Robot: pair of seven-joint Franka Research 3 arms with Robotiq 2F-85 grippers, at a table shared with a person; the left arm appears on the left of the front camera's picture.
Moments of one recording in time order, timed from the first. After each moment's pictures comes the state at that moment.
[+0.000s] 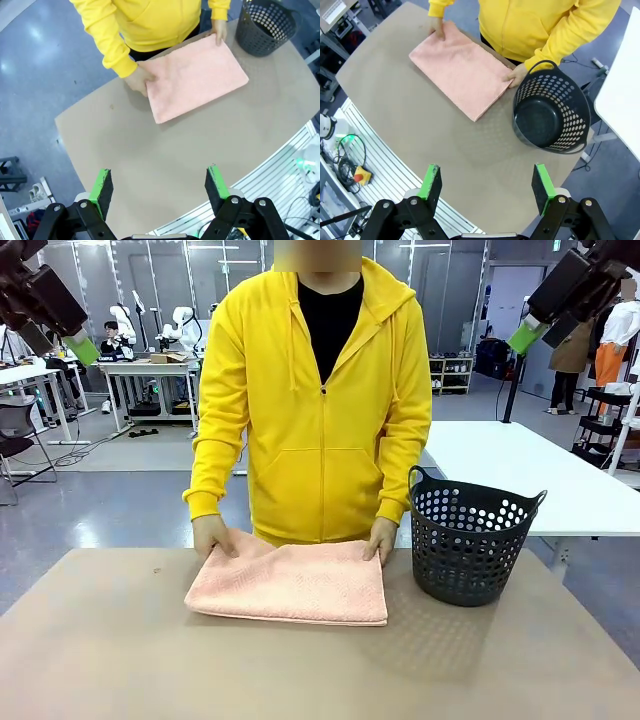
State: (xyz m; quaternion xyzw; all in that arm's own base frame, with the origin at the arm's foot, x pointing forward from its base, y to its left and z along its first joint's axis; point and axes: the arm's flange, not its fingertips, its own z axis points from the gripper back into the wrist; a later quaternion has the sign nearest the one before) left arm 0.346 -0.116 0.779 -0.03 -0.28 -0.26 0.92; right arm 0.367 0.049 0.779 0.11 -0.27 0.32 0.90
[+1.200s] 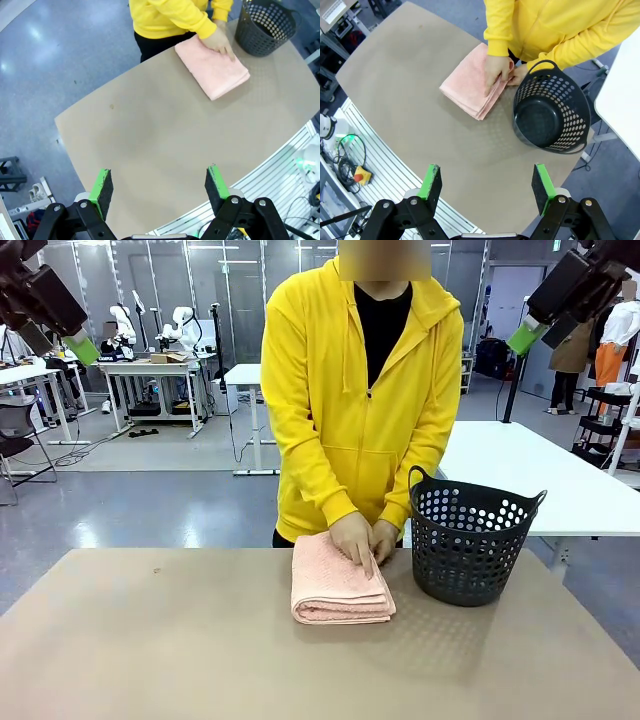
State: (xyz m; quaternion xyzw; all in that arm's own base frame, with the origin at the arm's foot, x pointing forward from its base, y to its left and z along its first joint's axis) left arm 0.346 -0.116 0.779 -0.03 -0.28 -0.26 0.92; right arm 0.368 0.050 0.778 0.11 -0.27 0.32 0.90
